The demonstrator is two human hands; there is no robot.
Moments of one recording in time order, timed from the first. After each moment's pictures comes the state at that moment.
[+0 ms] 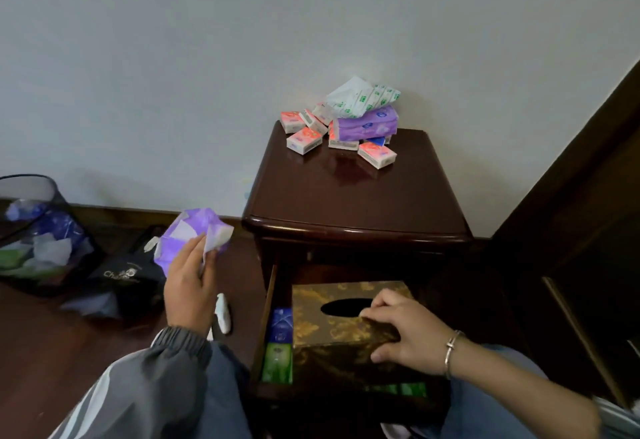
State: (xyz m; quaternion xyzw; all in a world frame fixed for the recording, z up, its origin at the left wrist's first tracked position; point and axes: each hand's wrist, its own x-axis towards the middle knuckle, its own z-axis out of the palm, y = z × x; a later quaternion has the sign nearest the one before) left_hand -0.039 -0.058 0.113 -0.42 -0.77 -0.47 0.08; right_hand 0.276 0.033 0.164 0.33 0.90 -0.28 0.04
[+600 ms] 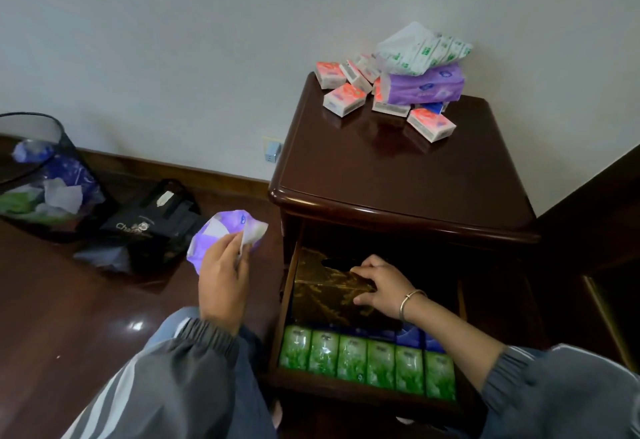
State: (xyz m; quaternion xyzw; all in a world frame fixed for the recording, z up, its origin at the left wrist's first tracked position) left_hand -0.052 -0.046 0.046 -0.40 -0.83 -0.39 -0.01; right_hand 0.182 0.107 0.039 0.39 0.87 -0.29 0.07
